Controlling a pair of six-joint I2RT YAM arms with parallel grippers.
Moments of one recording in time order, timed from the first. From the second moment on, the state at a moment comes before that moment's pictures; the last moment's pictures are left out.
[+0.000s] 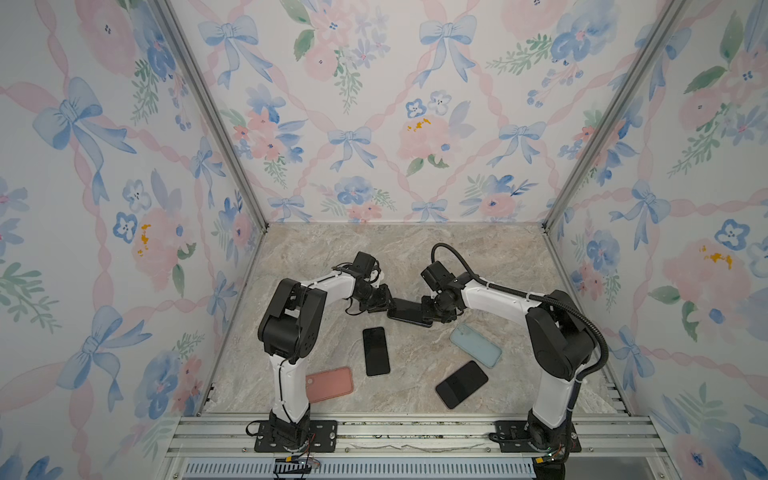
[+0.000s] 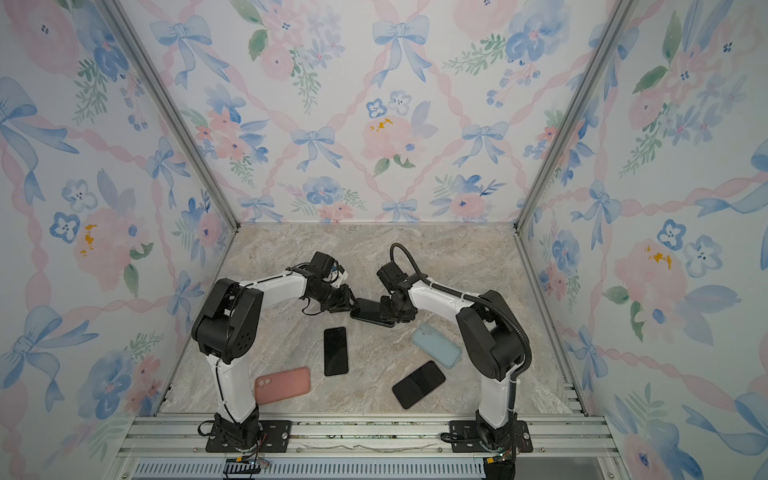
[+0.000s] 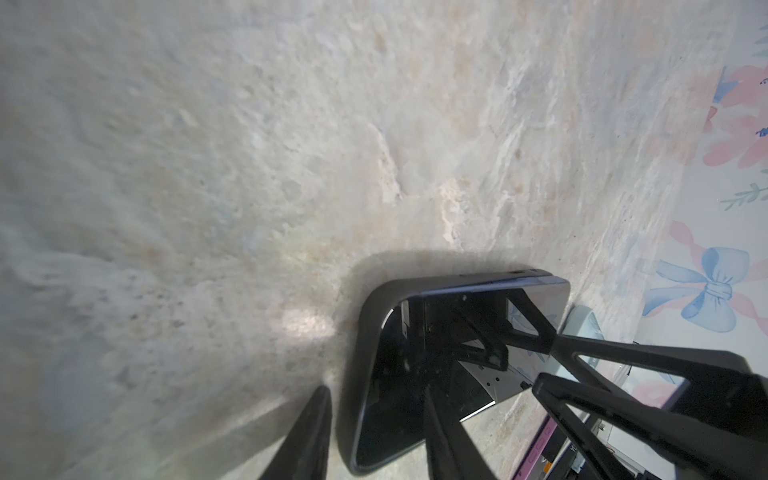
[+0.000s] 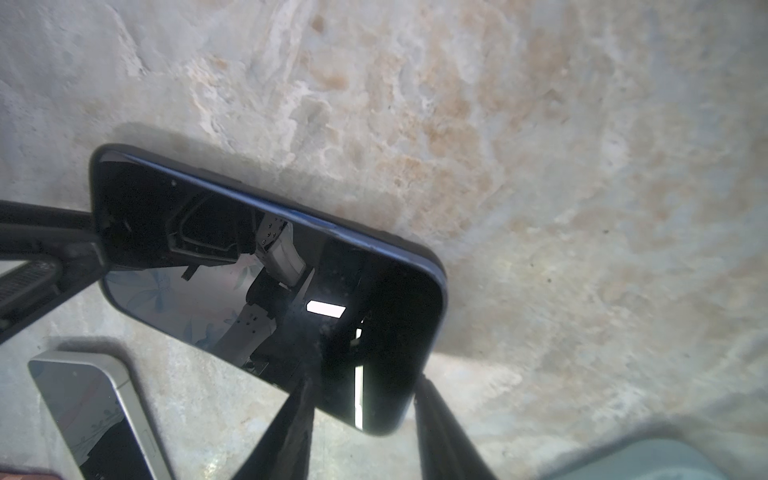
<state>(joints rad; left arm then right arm) -0.38 1.97 1.24 -0.45 0.51 -0.47 0.65 1.89 1.29 -0.66 -0.06 0.64</state>
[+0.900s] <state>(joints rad) -0.39 1.98 1.26 -0.47 0.48 -0.47 0.66 1.90 1.28 -0.64 -0.07 0.71</state>
